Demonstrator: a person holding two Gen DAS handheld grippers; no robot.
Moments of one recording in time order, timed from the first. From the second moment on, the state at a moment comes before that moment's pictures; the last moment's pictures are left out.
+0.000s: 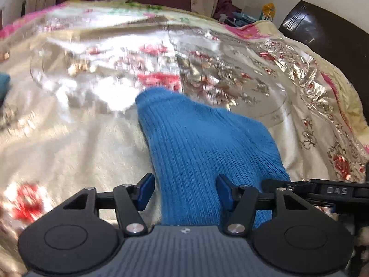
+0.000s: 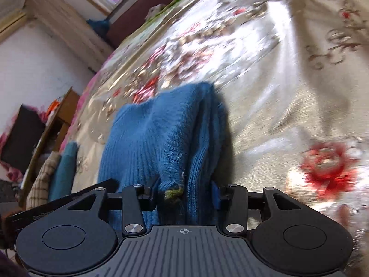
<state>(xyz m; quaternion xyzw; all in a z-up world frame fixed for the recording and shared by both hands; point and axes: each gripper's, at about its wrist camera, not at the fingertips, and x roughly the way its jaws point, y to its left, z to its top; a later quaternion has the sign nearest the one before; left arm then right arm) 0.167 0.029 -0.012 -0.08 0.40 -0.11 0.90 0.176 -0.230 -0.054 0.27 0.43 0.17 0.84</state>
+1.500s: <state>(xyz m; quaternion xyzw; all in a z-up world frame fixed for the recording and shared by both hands) 0.155 0.014 -0.004 -0.02 0.41 -0.06 0.91 0.135 -0.183 -0.013 0.09 0.40 0.12 0.91</state>
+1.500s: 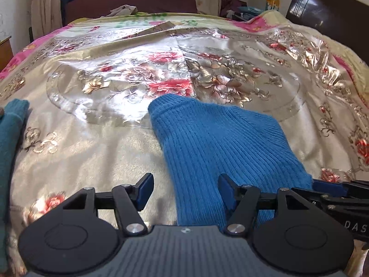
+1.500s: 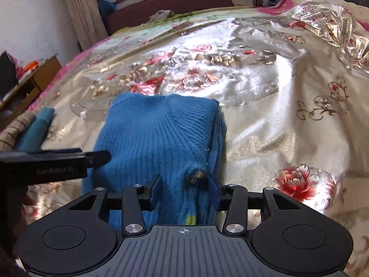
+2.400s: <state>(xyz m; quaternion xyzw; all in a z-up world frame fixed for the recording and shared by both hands) 0.063 0.015 -0.023 -0.04 0.46 -0.06 0.89 0.068 -0.185 -0.026 0.10 0.42 0.11 0.90</state>
